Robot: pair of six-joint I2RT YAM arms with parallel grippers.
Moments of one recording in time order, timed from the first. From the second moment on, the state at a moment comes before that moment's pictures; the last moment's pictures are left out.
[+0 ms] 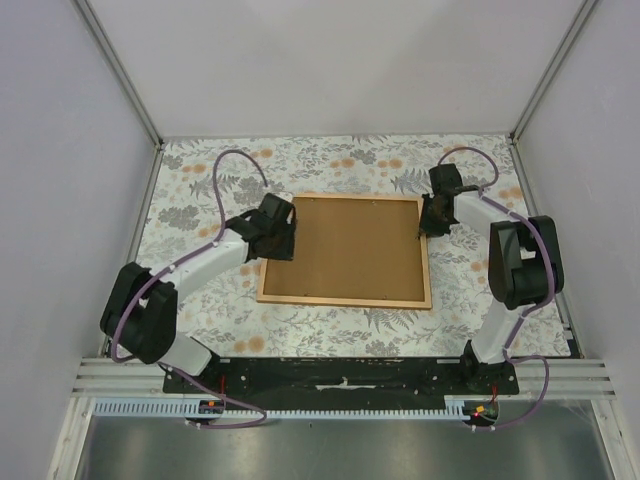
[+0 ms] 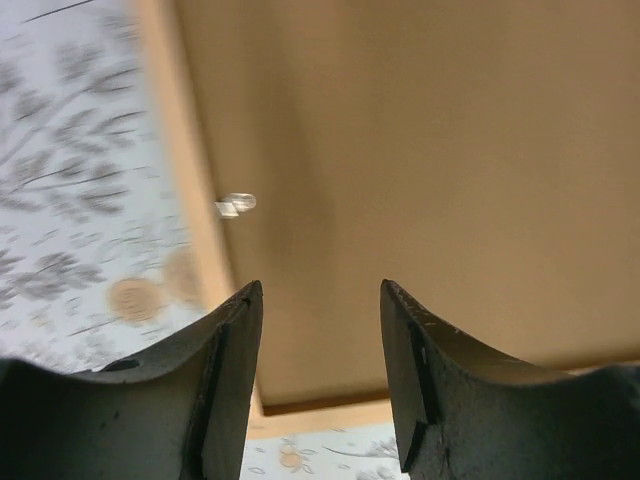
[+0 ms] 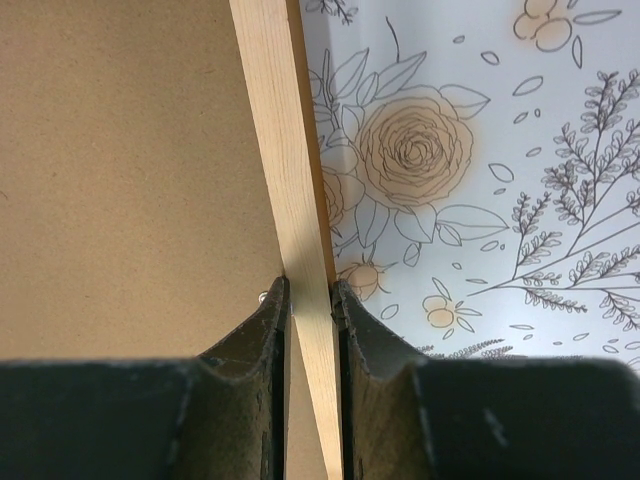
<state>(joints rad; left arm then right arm) -0.51 1.51 0.98 -0.51 -0.20 -0.37 0.13 1.82 1.17 -0.49 0.02 0.34</state>
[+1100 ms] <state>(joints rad) -1.14 1.91 1.45 -0.53 -0.19 -0.03 0.06 1.68 1.25 -0.56 -0.02 0.37</state>
